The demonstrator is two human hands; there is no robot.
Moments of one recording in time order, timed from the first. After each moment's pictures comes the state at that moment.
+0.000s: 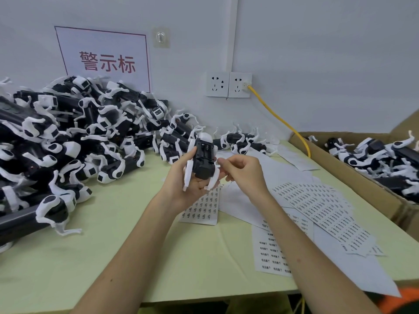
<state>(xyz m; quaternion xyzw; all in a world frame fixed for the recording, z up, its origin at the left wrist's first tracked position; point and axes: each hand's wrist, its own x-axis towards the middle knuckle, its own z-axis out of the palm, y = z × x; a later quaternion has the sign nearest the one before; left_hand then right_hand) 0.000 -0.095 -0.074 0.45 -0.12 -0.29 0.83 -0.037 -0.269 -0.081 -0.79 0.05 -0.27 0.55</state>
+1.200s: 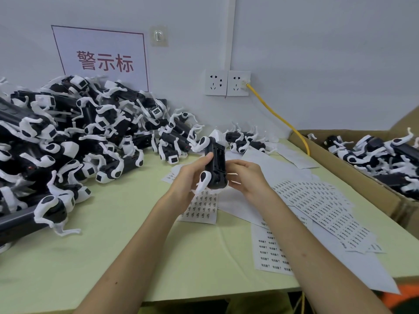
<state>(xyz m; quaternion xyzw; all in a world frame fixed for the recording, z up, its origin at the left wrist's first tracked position) -0.007 -0.105 -0.076 0.61 -0.24 -0.21 0.73 -0.037 -0.272 -0.082 -0.64 0.16 -0.13 0.74</state>
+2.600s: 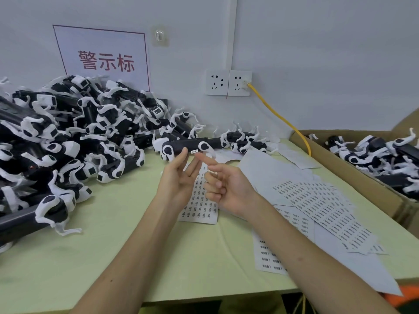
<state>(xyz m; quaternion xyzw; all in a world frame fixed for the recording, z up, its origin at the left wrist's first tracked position) 0.007 -0.100 -0.080 0.31 -0.08 -0.18 0.93 -0.046 -0.233 -0.082 -0.50 -0.04 0.08 0.86</state>
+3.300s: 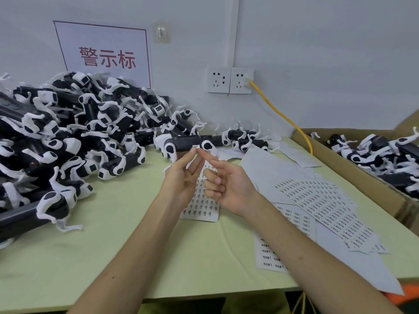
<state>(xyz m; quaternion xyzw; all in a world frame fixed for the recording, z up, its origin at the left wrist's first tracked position) 0.002 -0.102 -0.081 0.36 -0.10 -0.19 0.91 -0.047 -0.231 -0.081 -0.47 -0.05 0.09 0.87</state>
